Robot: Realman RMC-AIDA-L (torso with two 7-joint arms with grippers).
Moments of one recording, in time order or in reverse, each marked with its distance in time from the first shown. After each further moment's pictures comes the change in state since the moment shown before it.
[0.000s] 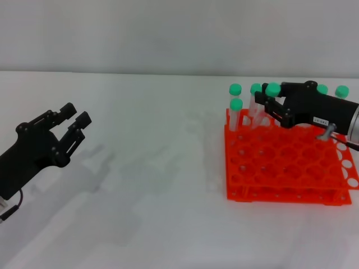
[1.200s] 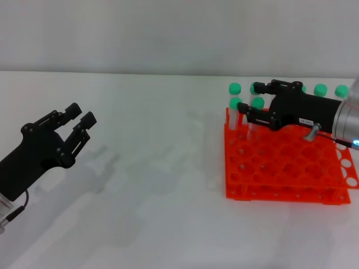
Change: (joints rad) left arm 0.004 0.001 0.000 0.039 -0.001 0.001 0.026; right arm 0.022 0.002 -0.125 -0.047 0.000 0.118 0.007
